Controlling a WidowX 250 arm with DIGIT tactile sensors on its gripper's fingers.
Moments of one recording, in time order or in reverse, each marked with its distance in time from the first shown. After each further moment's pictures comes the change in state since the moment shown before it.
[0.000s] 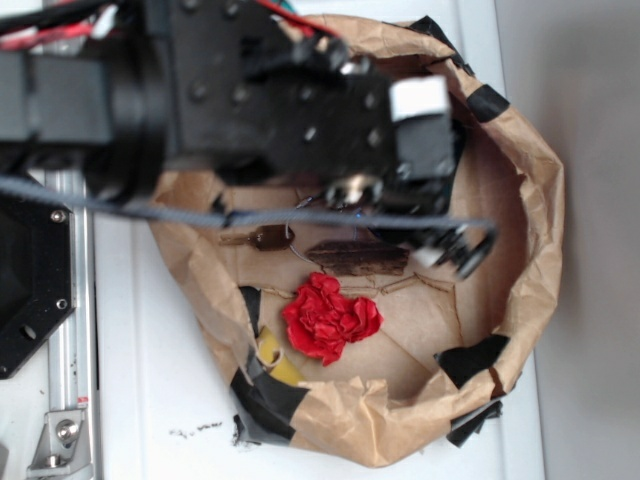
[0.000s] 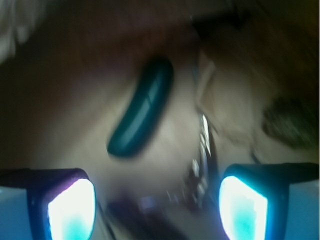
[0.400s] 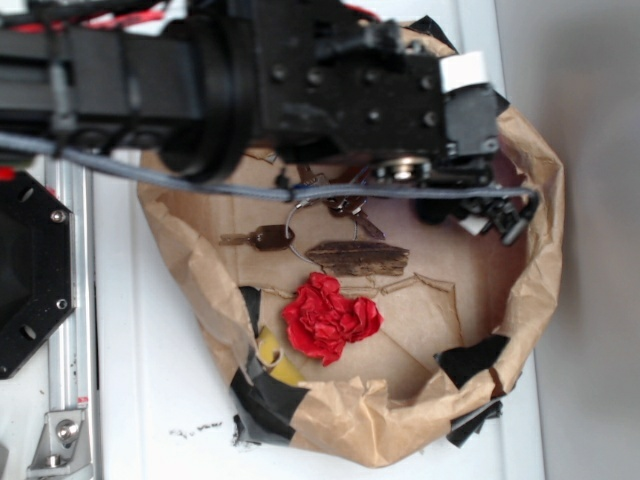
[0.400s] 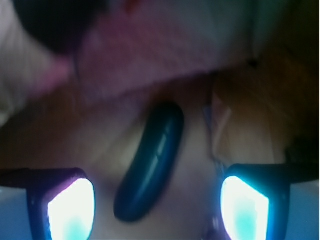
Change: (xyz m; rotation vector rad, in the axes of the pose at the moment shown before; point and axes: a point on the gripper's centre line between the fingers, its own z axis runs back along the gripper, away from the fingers) arm 0.019 -0.011 -0.014 0.018 -0.054 0.023
